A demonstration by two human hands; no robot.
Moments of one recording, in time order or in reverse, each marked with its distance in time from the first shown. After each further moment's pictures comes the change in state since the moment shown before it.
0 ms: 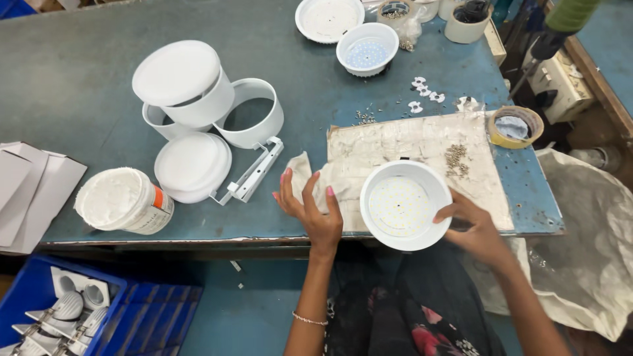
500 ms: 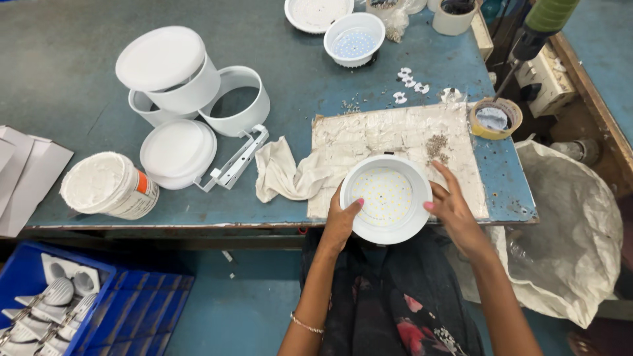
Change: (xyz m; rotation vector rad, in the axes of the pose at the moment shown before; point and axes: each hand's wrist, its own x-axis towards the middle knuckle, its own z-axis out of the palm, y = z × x) left_hand -0.065 0.016 0.051 -1.185 -0.647 -0.883; right_hand -0.004 -0.007 -0.004 0.614 -0.007 0.261
